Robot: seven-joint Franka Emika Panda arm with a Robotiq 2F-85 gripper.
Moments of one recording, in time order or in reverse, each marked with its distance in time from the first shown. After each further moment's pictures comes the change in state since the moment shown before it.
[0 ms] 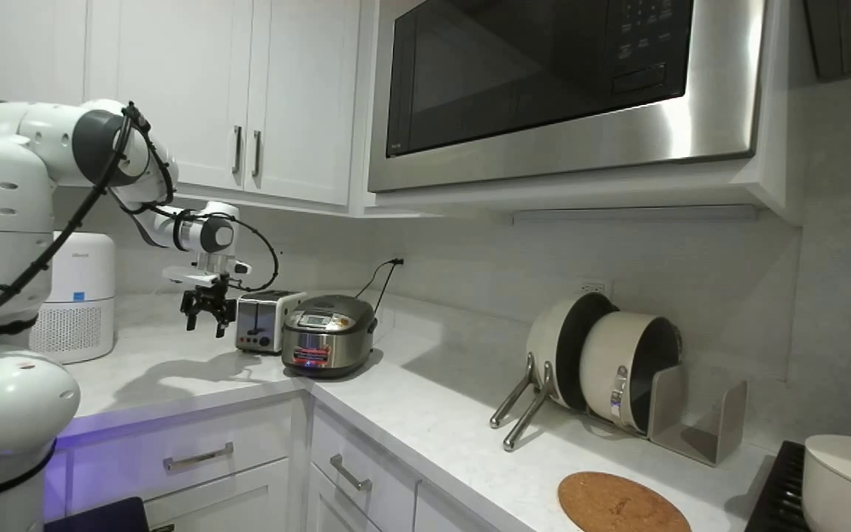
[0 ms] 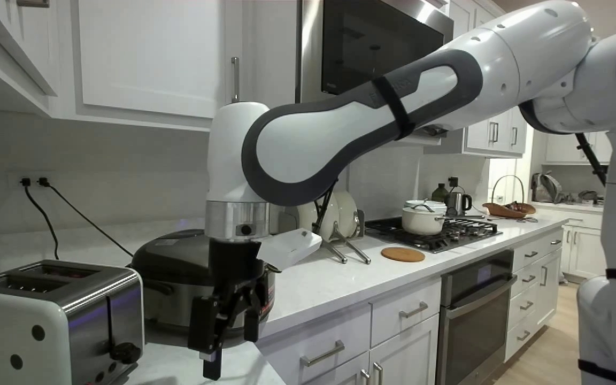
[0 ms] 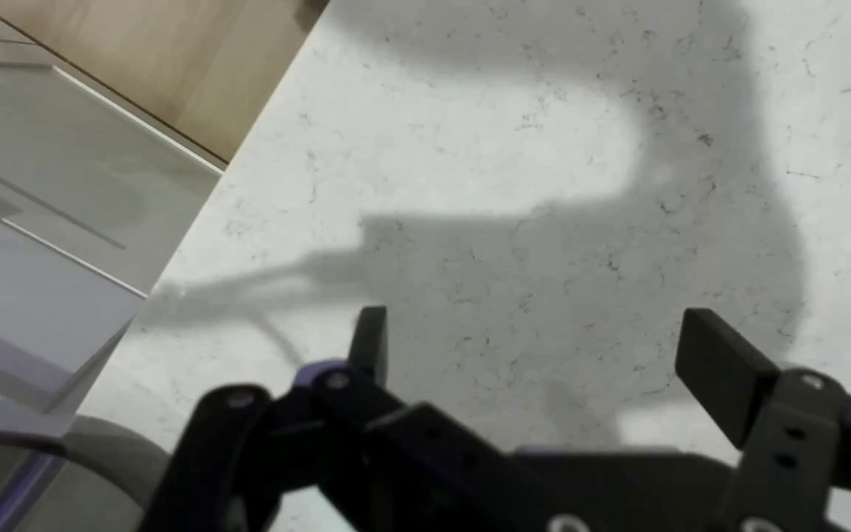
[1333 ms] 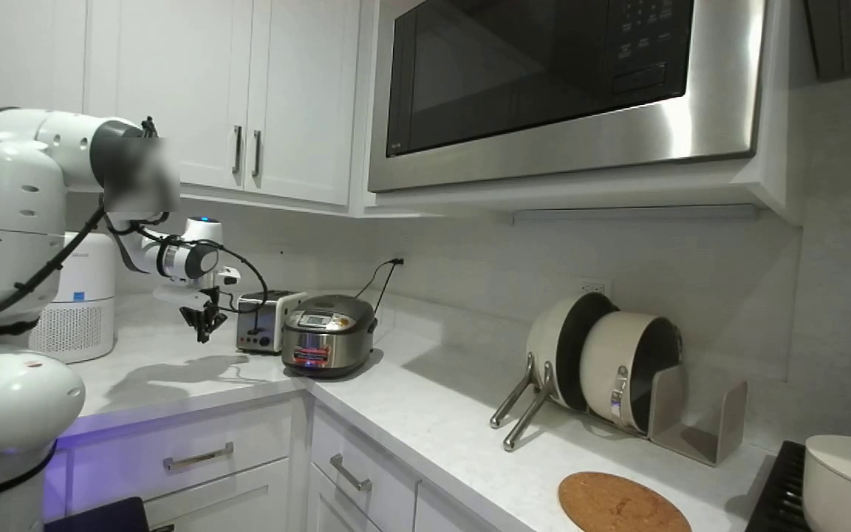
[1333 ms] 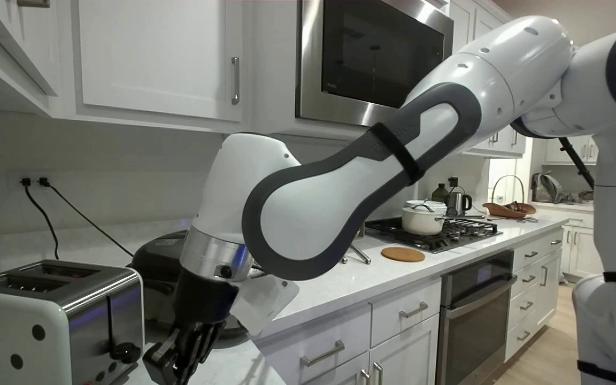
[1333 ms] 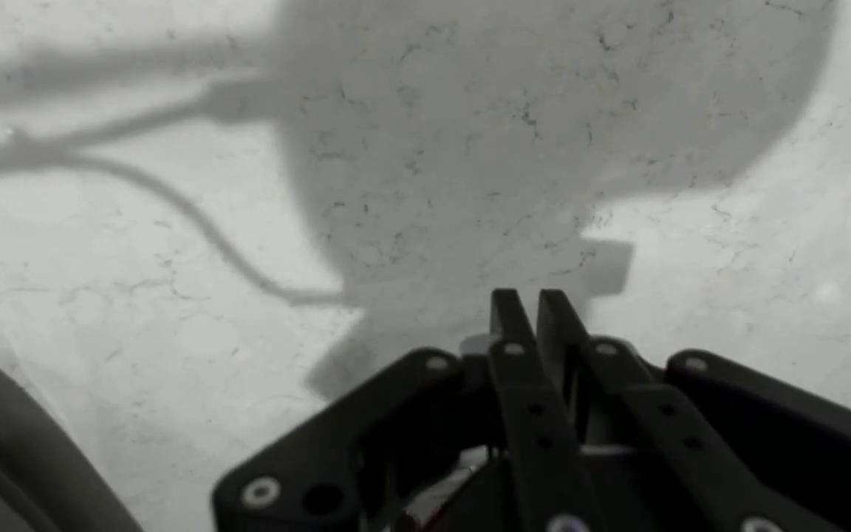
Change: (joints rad) arm 0.063 0.061 0.012 -0.108 0.002 0.462 -0.015
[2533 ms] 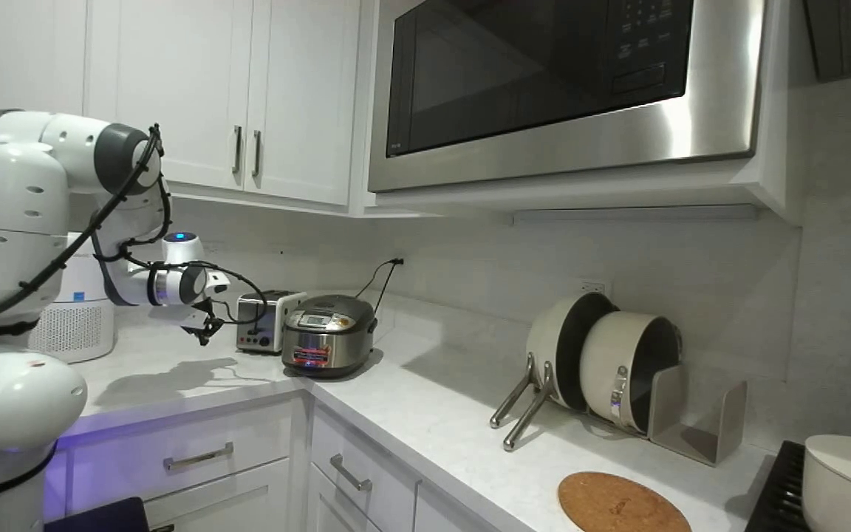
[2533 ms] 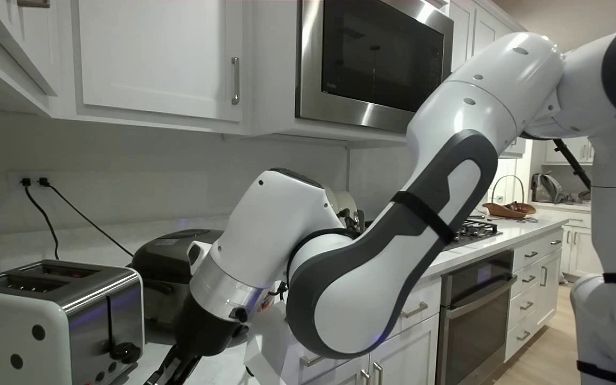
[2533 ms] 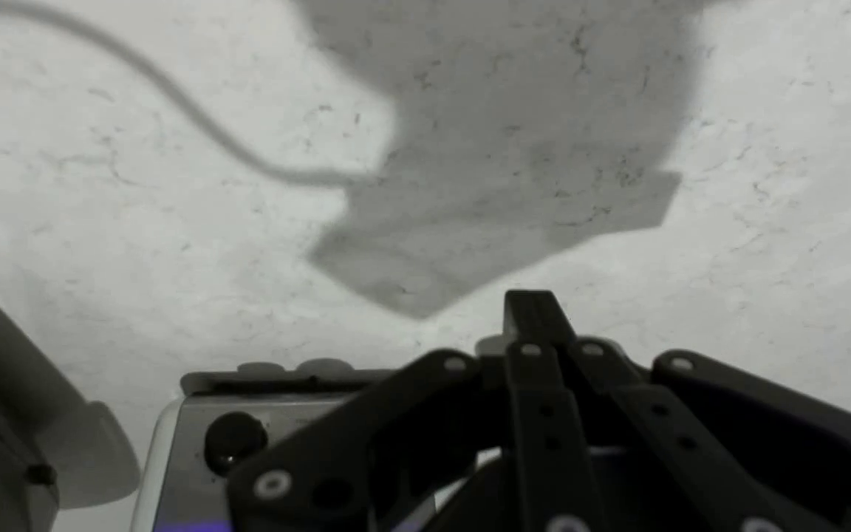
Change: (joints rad) arm 0.026 0.020 -0.012 -0.147 -0.220 0.401 0.024
